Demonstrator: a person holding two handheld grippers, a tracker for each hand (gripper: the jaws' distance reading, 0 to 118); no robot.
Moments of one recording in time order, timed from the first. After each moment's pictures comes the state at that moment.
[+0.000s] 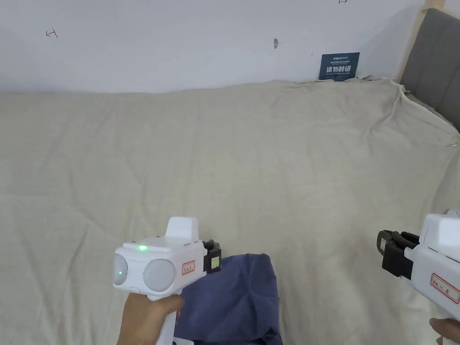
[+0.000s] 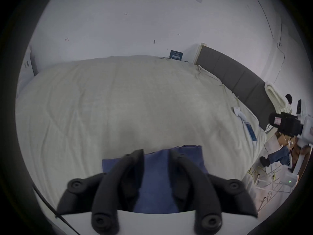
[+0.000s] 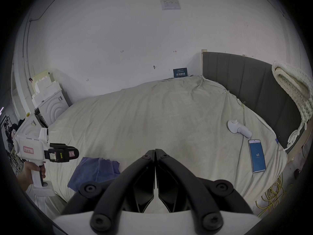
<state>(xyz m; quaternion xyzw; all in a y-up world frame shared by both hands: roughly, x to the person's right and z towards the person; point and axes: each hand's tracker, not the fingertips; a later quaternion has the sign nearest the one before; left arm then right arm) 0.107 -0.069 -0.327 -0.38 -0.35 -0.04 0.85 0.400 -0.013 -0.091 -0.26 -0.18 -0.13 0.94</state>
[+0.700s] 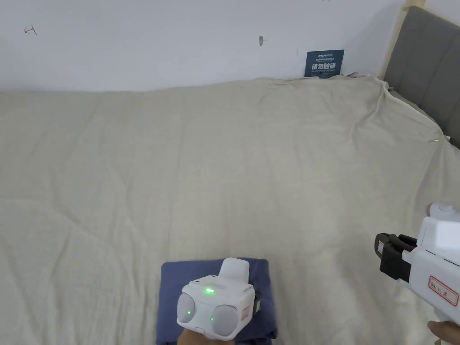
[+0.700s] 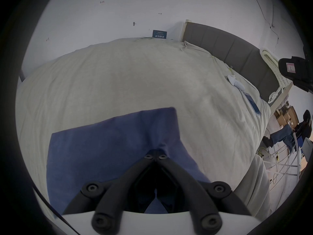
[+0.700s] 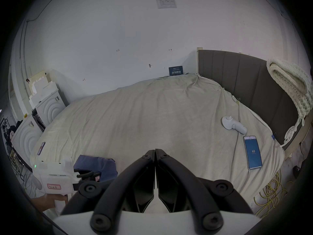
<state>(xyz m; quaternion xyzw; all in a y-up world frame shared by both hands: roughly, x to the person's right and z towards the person) 0.193 -0.147 -0.263 -0.41 -0.39 -0.11 0.82 0.411 -0.018 -0.076 -0.27 -0.20 -0.14 0.93</state>
